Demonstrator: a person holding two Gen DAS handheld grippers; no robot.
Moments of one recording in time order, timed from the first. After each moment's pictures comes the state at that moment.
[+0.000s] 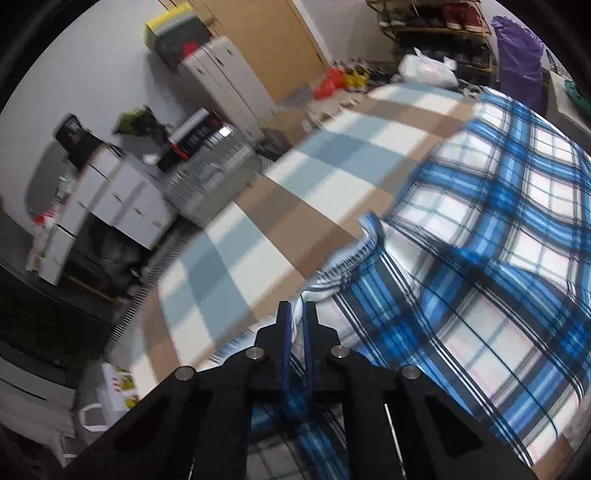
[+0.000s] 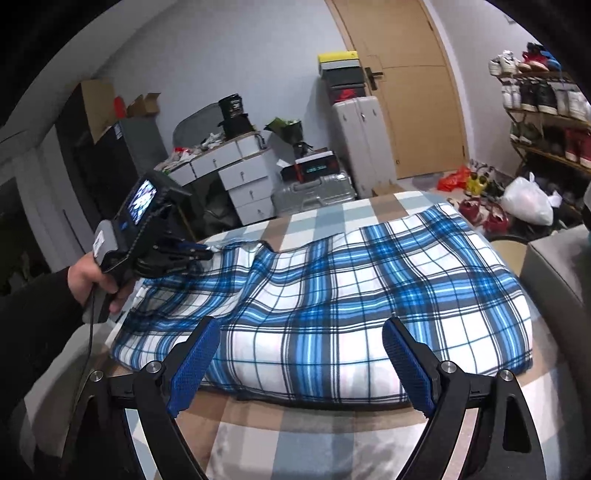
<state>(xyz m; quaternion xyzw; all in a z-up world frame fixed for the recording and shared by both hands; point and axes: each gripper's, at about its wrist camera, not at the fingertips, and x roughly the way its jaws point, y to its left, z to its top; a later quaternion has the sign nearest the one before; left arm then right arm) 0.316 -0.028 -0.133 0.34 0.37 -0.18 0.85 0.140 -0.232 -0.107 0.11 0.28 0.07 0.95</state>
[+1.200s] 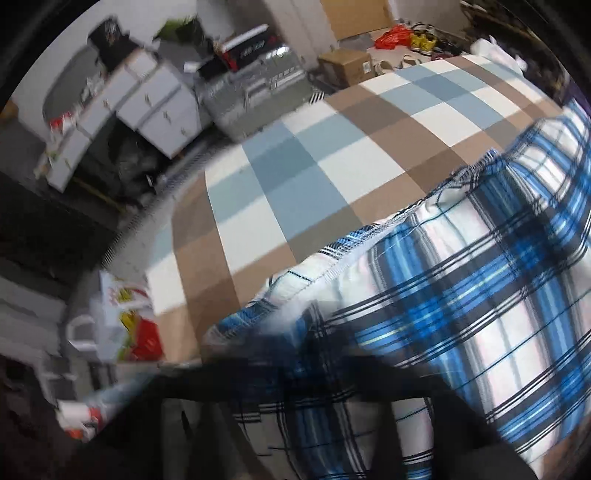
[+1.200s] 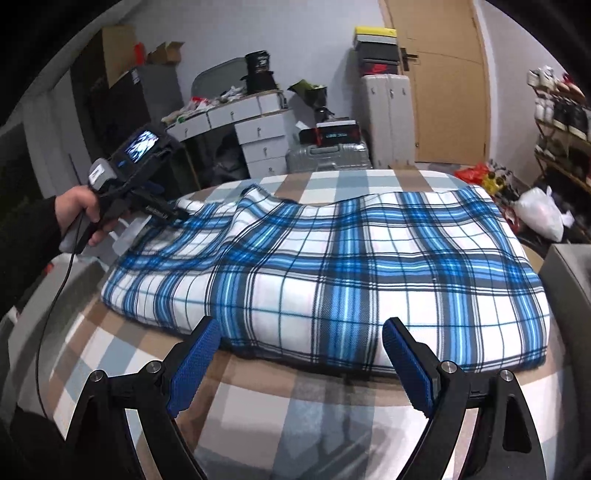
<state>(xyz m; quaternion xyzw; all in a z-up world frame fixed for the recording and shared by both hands) 0.353 0.069 -0.143 0.25 0.52 -0.09 0.81 0.151 -0.194 -0.130 0.04 0.35 0.10 0.93</state>
